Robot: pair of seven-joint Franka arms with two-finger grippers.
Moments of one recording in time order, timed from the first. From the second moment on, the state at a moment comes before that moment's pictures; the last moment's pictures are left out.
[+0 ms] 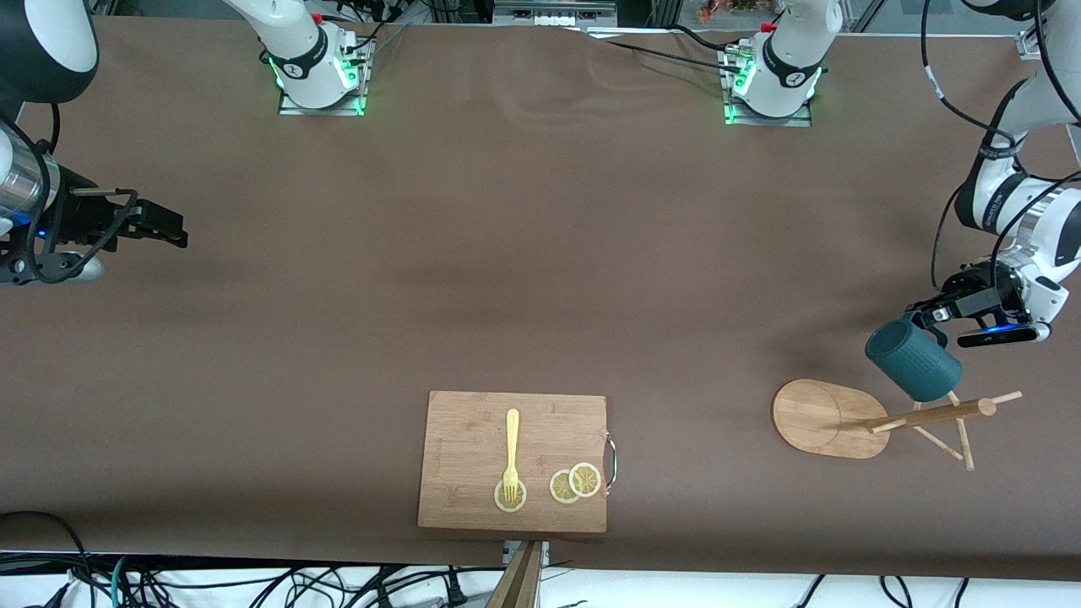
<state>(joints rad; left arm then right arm) 0.40 0.66 0.17 -1.88 -1.71 1.24 0.70 0.10 0.16 -0.08 -1.51 0.02 1.57 -0.04</state>
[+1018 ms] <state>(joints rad) 0.42 0.76 0.17 -1.85 -1.79 1.19 0.70 0.10 0.16 -0.08 -1.51 0.02 1.57 -0.04</state>
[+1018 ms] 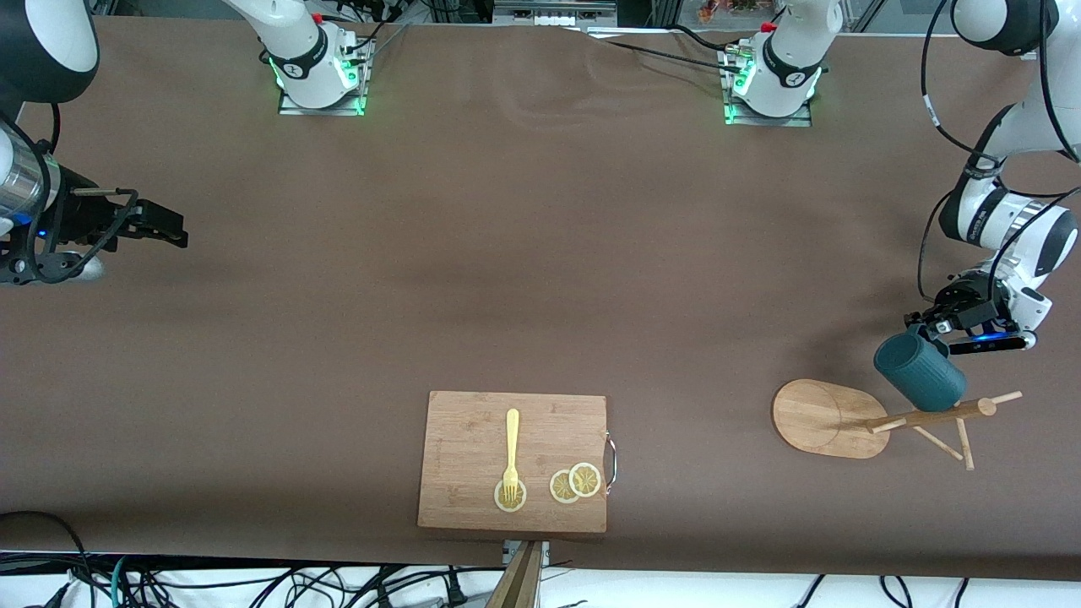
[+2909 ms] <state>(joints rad) 0.25 0.33 0.22 -1.65 -0.51 1.28 0.62 0.10 0.16 -0.08 -1.51 0.02 1.57 -0.04</state>
